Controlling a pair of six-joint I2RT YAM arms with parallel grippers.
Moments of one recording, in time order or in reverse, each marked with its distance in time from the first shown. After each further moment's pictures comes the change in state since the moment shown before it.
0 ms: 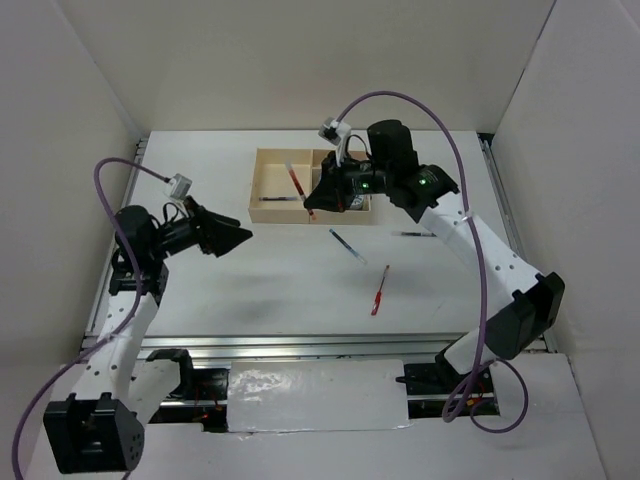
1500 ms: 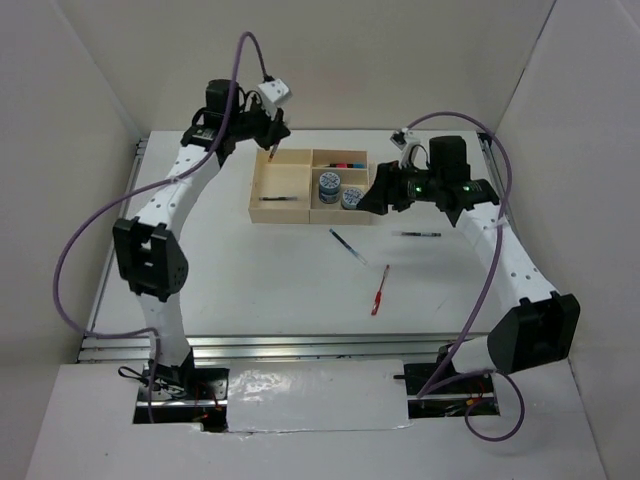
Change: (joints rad) left arm -0.336 1.024 1.244 -0.426 -0.444 0.798; right arm -0.350 -0.099 -0.241 -0.011 -0.024 0.072
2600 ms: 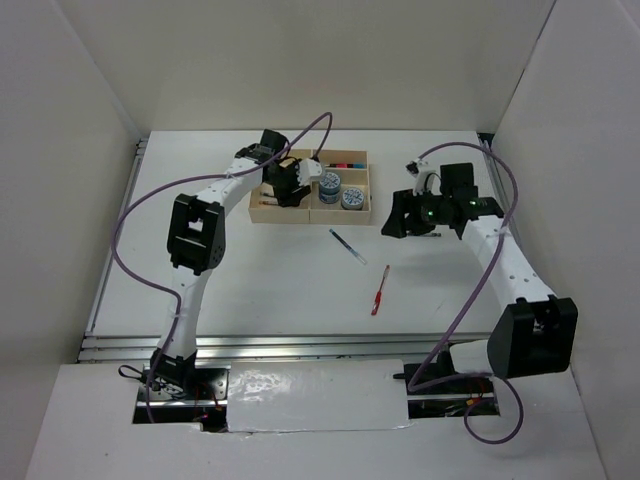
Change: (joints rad) left arm -0.085 0.476 0.152 -0.371 -0.113 0.625; right arm -0.159 -0.071 -0.227 -0.093 0.118 -0.152
